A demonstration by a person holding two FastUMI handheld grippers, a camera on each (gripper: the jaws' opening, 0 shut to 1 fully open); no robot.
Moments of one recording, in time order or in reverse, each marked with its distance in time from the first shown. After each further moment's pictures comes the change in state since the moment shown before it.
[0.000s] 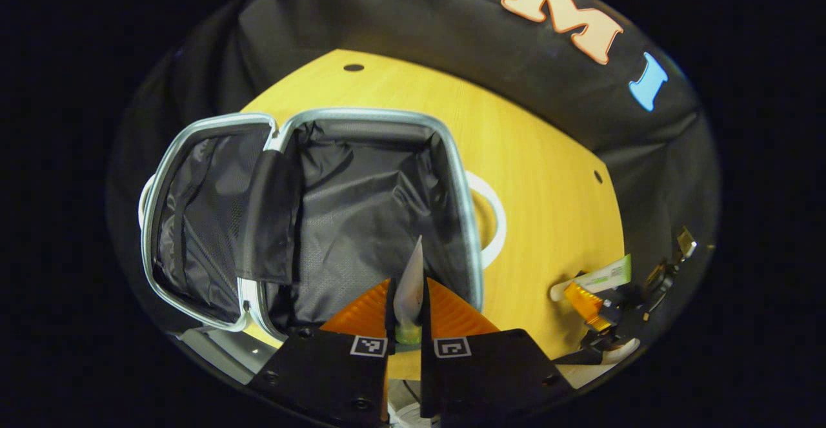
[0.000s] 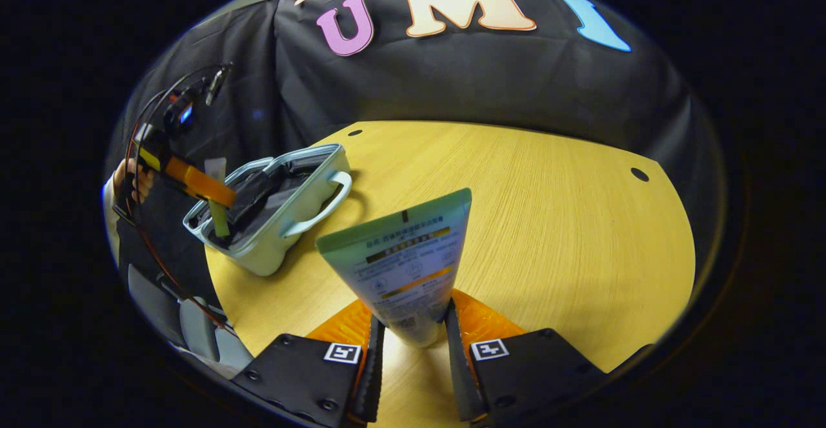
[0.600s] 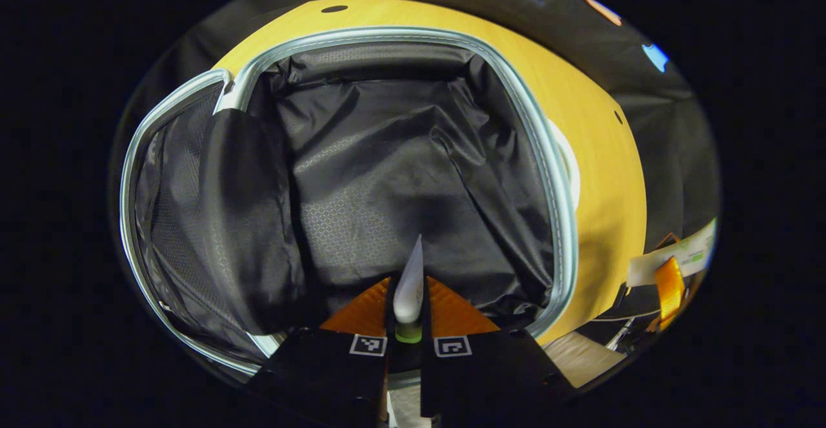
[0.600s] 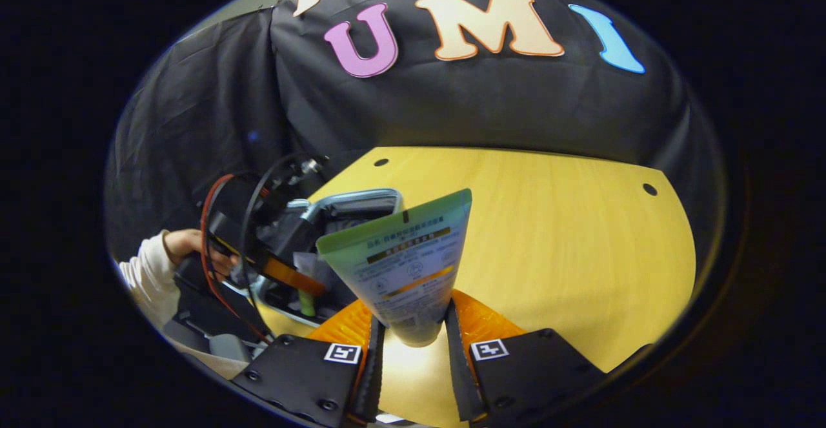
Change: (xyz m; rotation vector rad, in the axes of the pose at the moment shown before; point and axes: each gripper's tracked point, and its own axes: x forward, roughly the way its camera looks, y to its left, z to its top) left arm 0.046 0.054 -0.024 0.104 0.266 -0.021; right arm -0.006 0.153 0.084 0.077 -0.051 0.049
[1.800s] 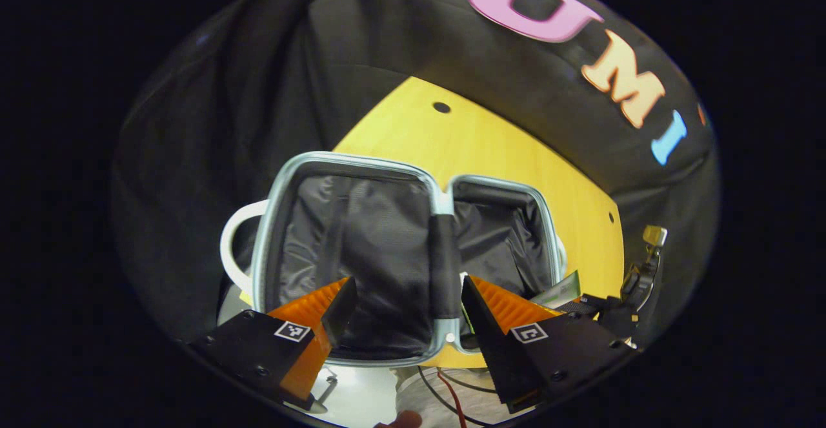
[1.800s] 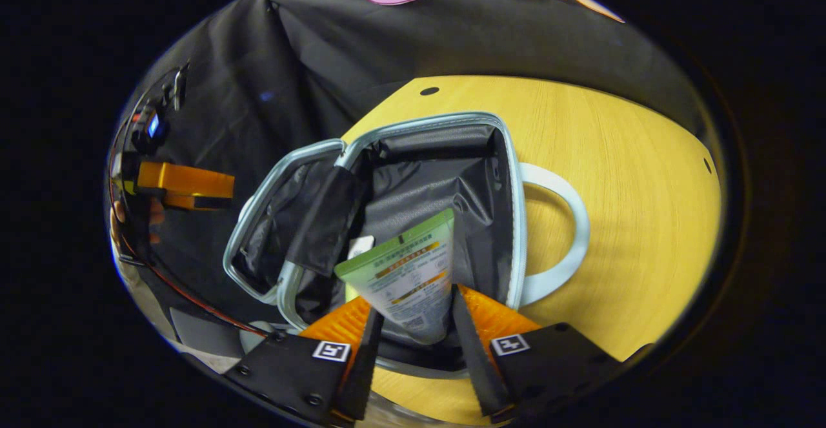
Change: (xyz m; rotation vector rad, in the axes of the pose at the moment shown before) left arm -0.184 0.171 0.030 -0.289 -0.445 0.034; right arm 0.119 0.116 -0.054 0.063 0.275 0.093
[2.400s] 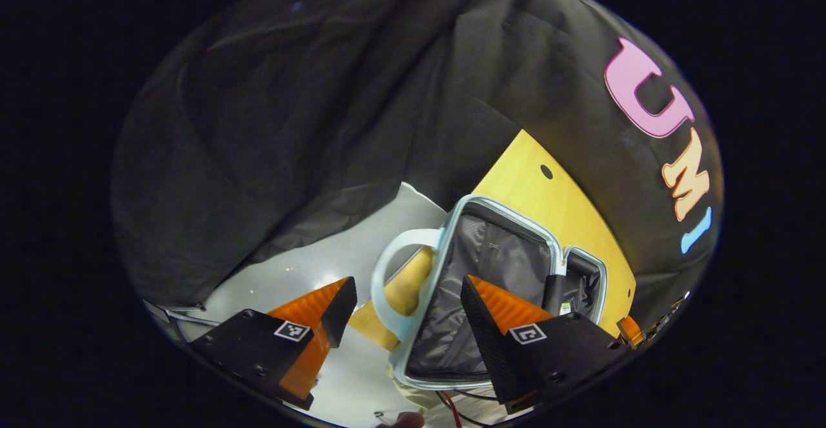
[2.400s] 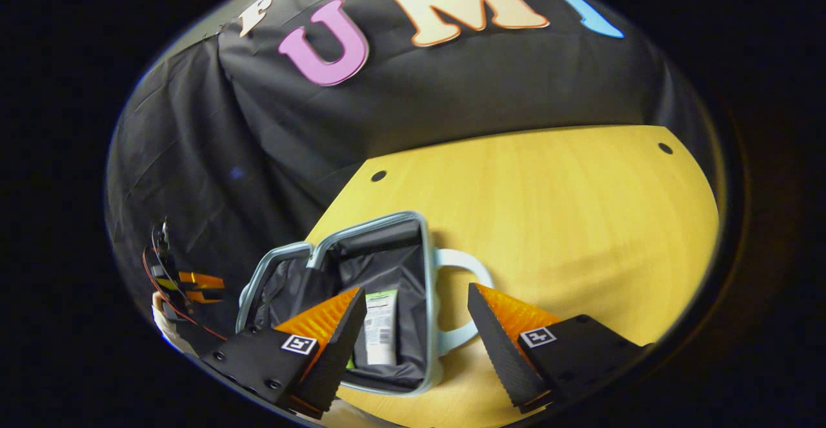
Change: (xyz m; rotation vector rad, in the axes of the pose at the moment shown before) left arm -0.003 0.183 0.016 -0.274 -0.115 0.111; right arm -0.077 -0.093 0.090 0.205 -0.323 -0.161
